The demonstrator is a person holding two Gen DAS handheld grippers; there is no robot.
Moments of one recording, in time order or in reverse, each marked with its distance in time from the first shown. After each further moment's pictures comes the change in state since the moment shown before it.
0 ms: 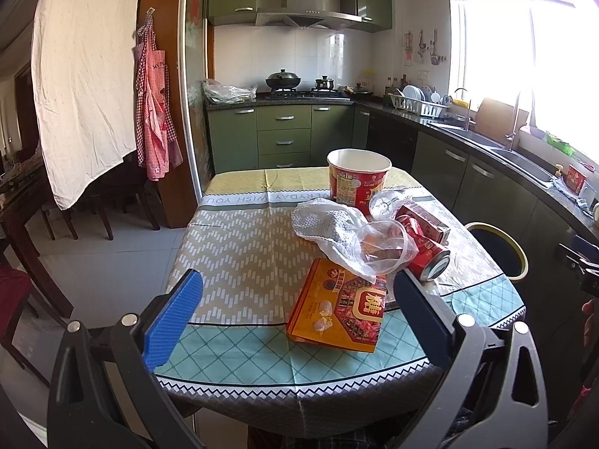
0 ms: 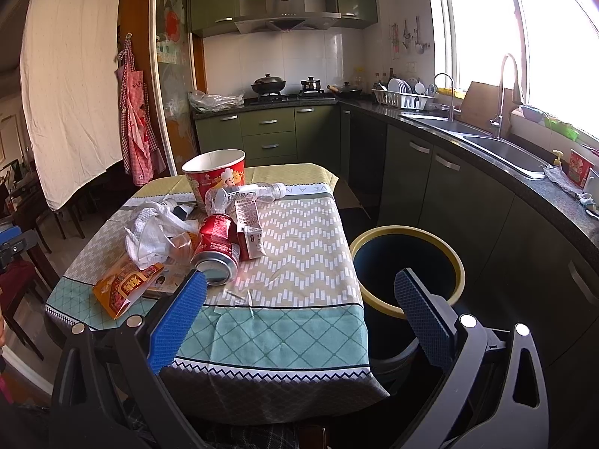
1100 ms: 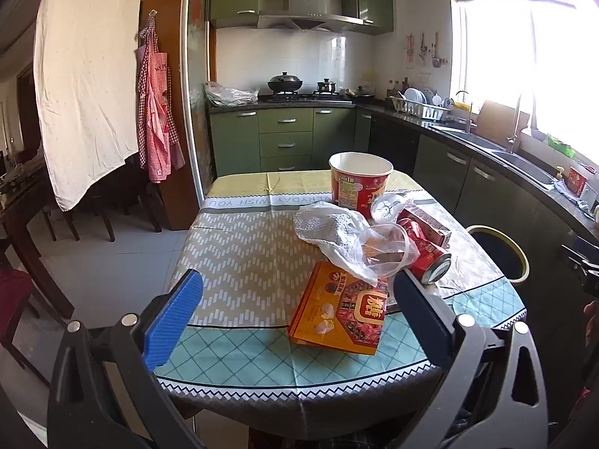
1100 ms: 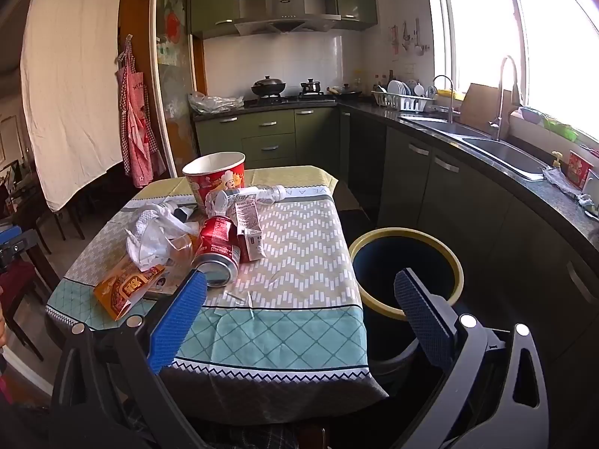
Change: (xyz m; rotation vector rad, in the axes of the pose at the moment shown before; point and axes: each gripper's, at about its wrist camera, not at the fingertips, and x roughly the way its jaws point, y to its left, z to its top) left arm -0.002 0.001 0.002 -0.011 -0.008 -0.004; right arm -0.005 -0.002 0.003 0.003 0.002 0.001
